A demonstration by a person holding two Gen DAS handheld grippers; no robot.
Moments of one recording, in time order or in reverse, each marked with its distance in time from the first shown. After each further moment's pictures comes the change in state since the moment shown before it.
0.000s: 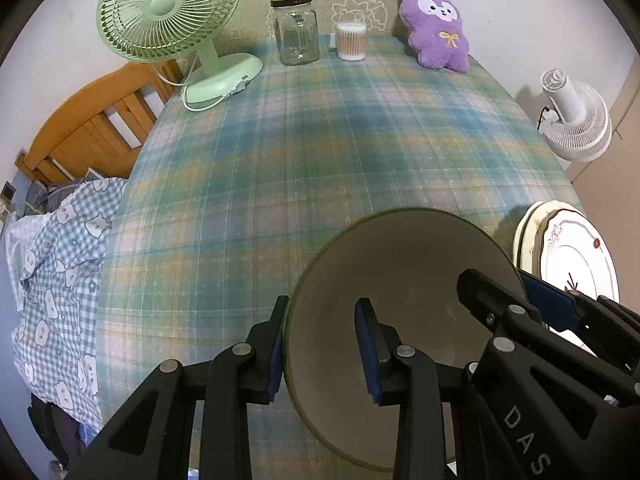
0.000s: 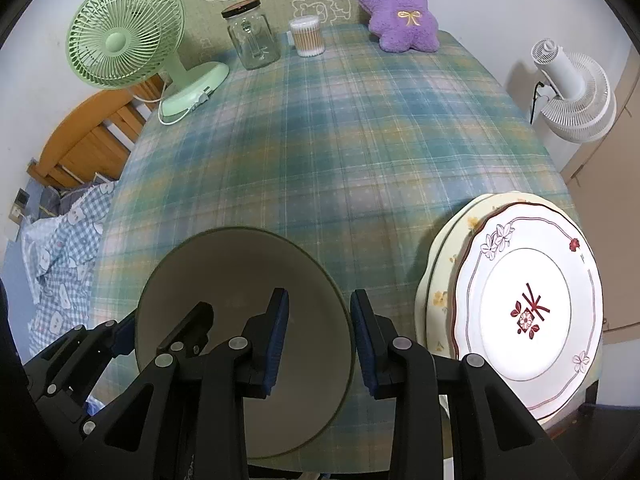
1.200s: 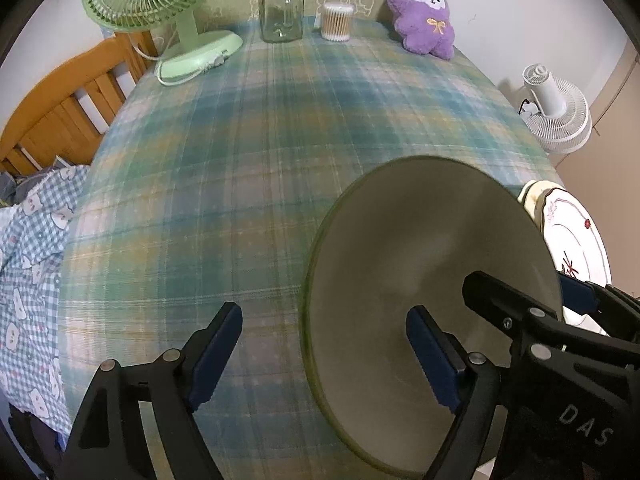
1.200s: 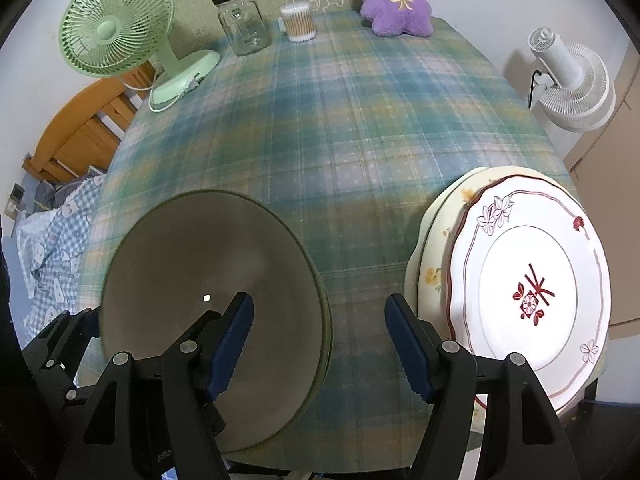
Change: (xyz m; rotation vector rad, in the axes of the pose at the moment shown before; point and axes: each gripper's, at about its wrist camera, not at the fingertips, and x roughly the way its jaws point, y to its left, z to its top) left arm 0.030 0.018 -0.016 0.009 0.036 -0.140; right arm 0.017 -0.011 -0.015 0.001 0.026 -0.020
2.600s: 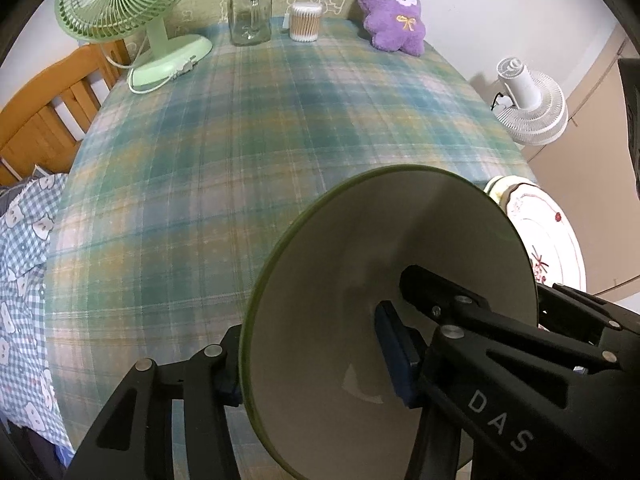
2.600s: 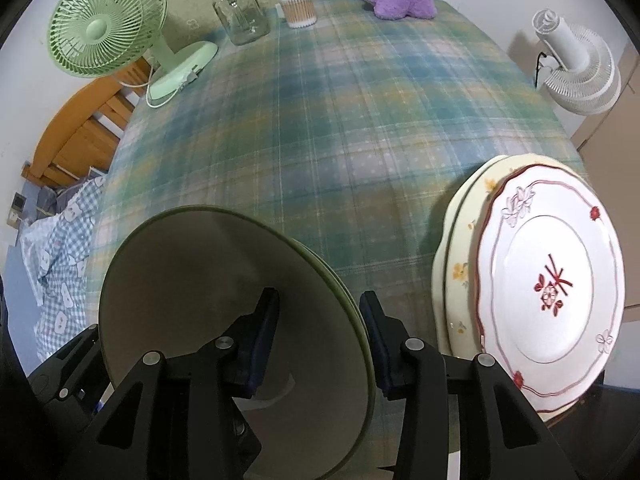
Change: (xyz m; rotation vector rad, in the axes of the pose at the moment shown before) left arm -0.016 -0.017 0.008 0.045 0.012 -0.075; right arm 0.004 0.011 0.008 0.039 0.052 0.028
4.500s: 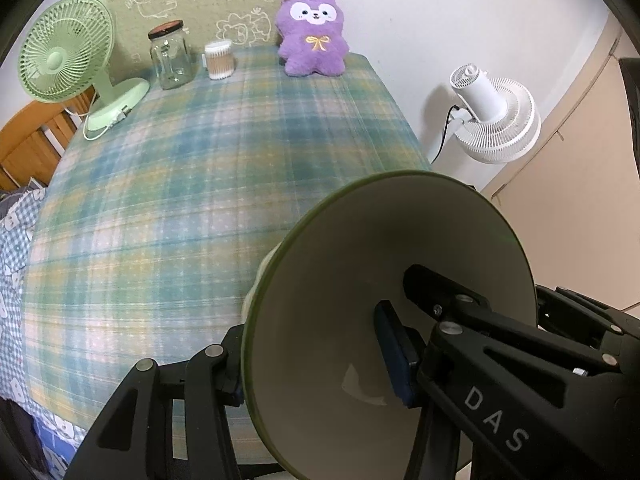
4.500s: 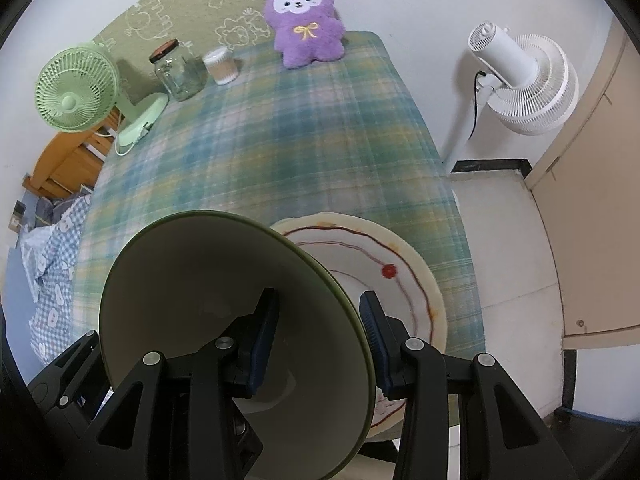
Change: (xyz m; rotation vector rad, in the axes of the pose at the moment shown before) left arm -0.008 -0.192 0.041 -0.049 -0.039 0.018; right arm -0.087 -0.174 0.031 -0.022 -0.039 -0.019
